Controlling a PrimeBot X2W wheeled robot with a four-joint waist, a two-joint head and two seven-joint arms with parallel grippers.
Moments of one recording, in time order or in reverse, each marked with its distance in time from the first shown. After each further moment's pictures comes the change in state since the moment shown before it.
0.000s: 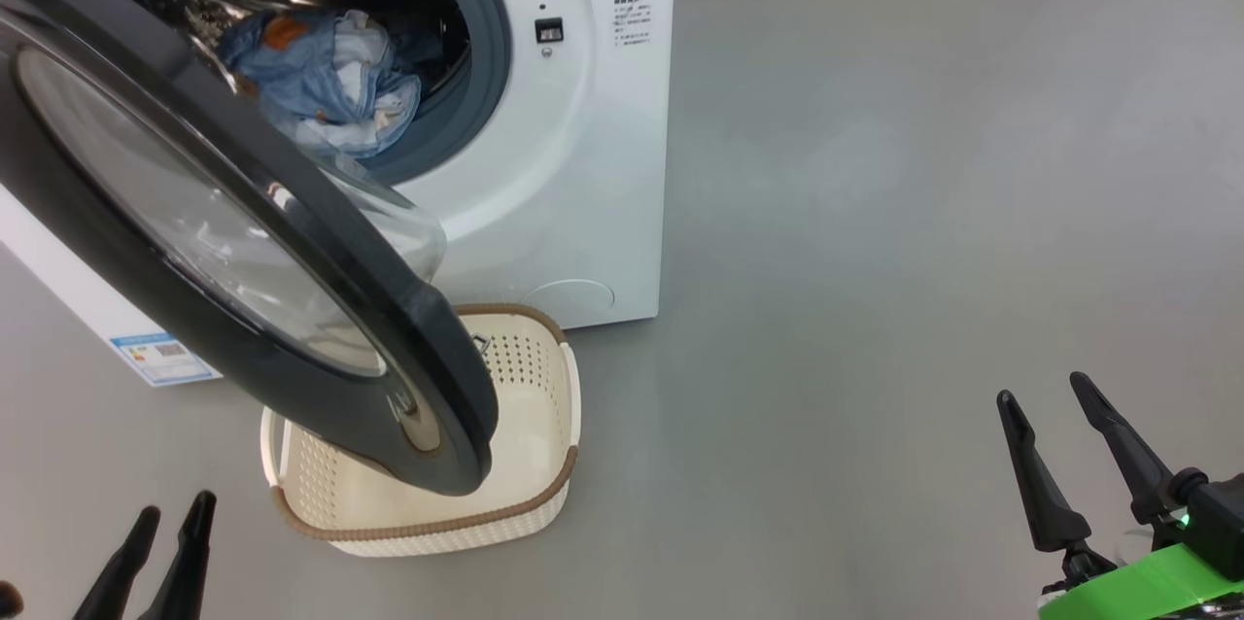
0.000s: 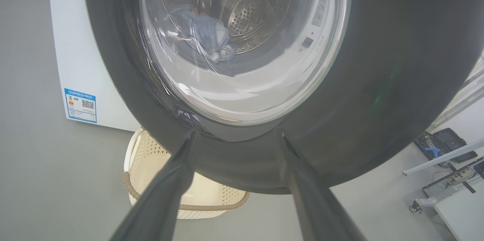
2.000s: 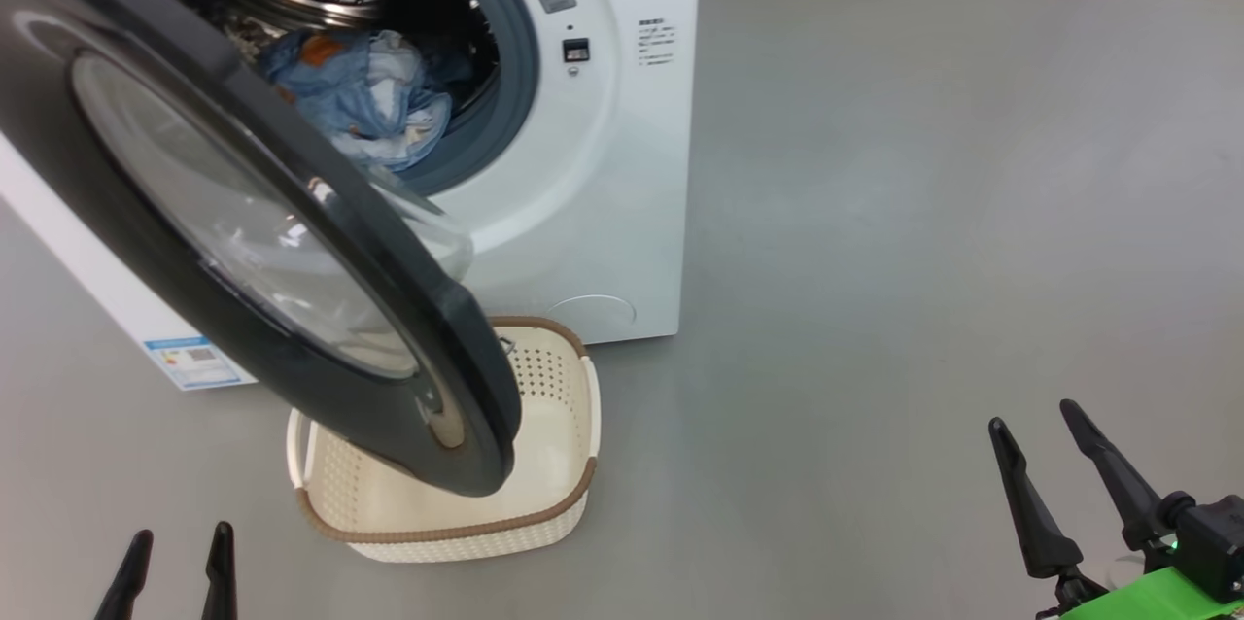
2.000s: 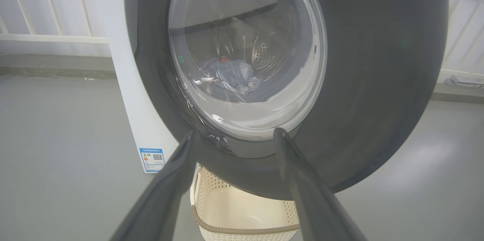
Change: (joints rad) left arm 0.128 -0.354 0.346 -0.045 0.730 -0.002 -0.020; right arm 0.033 0.003 0.010 0.006 0.002 0.000 0.000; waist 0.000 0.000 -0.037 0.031
